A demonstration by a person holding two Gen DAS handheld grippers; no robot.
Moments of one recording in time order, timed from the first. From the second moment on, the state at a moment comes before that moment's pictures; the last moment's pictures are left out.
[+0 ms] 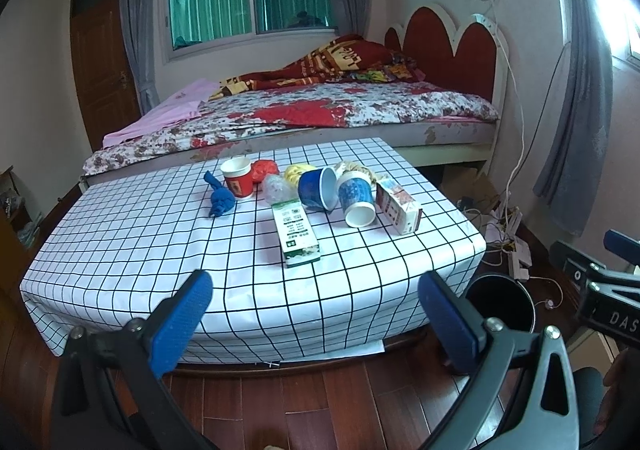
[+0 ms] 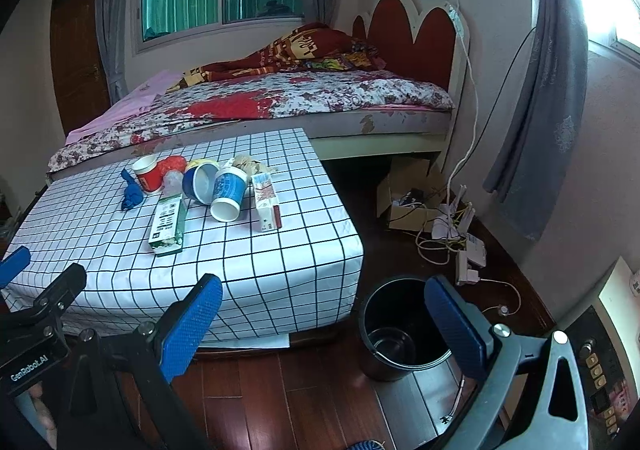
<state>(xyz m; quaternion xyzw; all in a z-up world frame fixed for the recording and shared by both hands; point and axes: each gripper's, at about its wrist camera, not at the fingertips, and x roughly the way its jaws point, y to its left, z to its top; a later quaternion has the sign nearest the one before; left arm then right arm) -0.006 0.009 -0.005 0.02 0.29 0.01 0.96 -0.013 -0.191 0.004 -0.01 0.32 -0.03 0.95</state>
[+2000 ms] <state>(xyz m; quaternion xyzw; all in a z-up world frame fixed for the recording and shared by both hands) 0.167 0.033 -0.112 -0.01 0.37 0.00 0.93 0.195 -0.182 -0.113 0.00 0.40 0.08 0.92</state>
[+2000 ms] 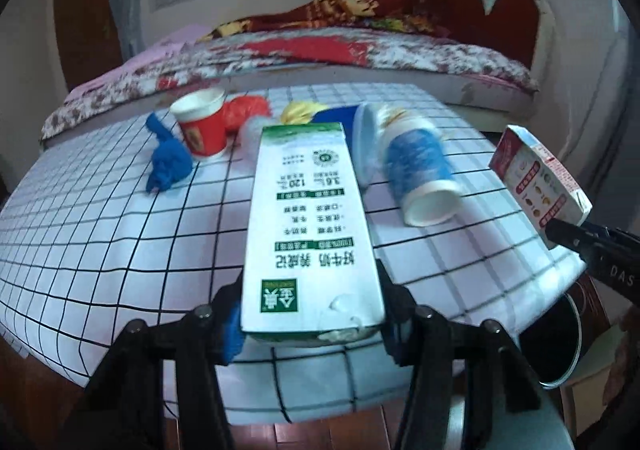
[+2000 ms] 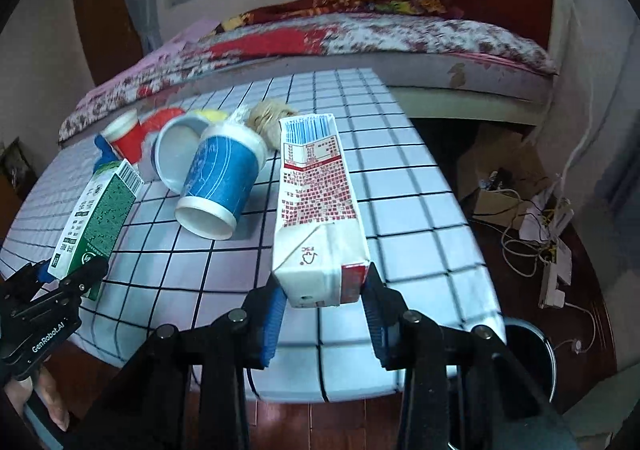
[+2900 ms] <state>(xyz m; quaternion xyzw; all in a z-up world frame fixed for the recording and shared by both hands) 0.098 -0.122 -0.081 0.07 0.33 -0.19 0.92 0.070 -0.328 -0.086 0.04 0.38 -0.03 0.92</state>
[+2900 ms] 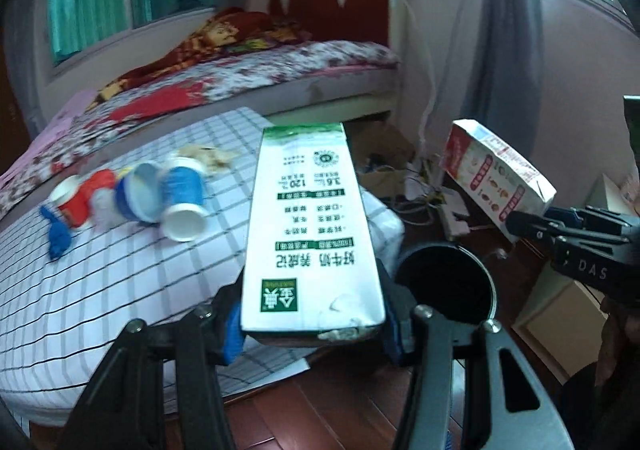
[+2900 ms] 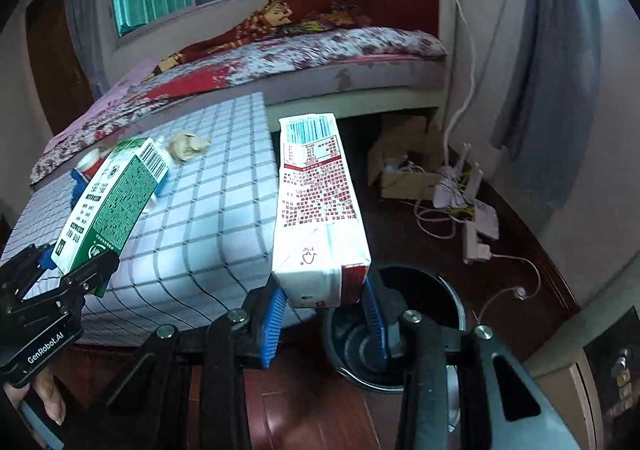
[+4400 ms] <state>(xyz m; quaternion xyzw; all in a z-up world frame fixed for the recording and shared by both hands) 0.107 -0.220 -0.127 0.11 0.40 -0.22 0.88 0.064 -0.431 -0.159 0.05 0.47 -0.10 0.88</state>
